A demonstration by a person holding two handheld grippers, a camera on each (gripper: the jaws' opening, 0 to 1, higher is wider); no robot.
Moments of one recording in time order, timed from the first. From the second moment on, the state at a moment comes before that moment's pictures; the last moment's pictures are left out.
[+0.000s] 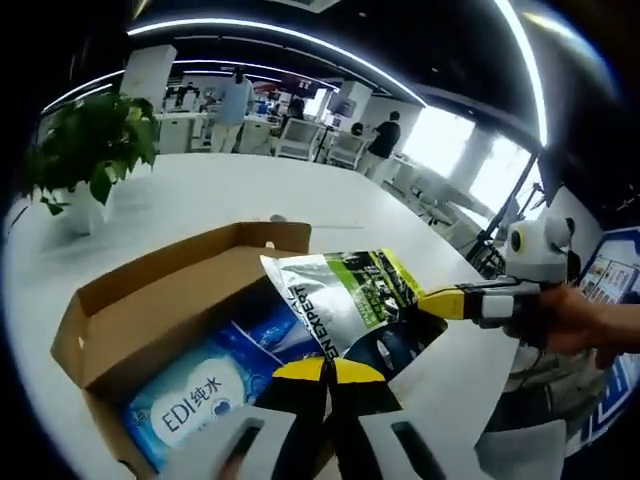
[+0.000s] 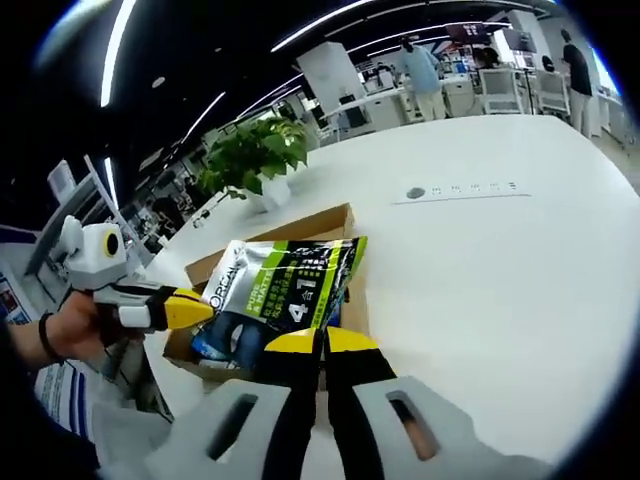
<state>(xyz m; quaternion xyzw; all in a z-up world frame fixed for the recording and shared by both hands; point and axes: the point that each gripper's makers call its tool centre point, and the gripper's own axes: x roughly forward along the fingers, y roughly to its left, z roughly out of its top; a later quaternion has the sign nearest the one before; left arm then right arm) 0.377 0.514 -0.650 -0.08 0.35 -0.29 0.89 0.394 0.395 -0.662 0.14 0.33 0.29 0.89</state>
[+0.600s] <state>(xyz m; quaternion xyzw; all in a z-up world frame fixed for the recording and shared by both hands) 0.367 0.412 -0.658 -0.03 0.36 -0.37 0.86 0.360 0.290 -0.666 0.17 0.32 0.23 0.90</state>
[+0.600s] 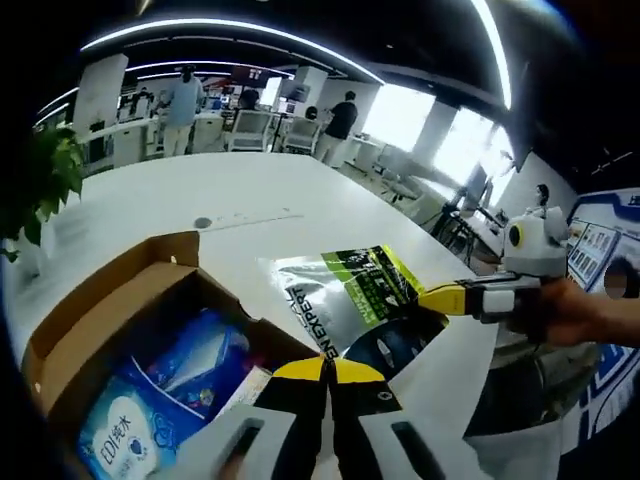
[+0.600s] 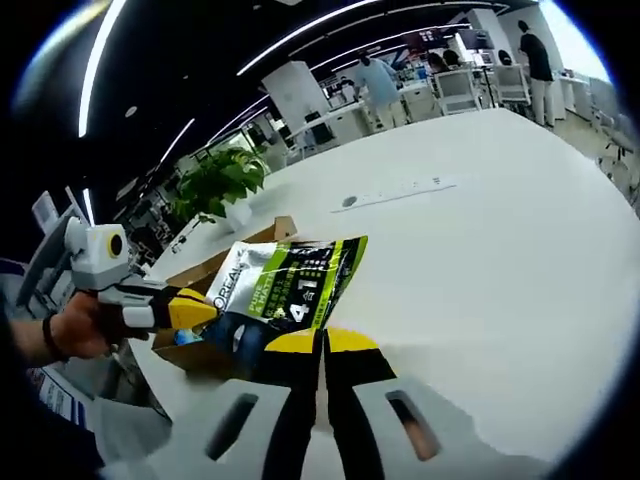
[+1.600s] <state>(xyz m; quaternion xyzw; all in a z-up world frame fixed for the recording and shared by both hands) 0.348 0.331 -0.677 0.04 0.38 -0.42 0.82 0.324 0.213 -0.693 0.21 0.32 0.18 0.90</state>
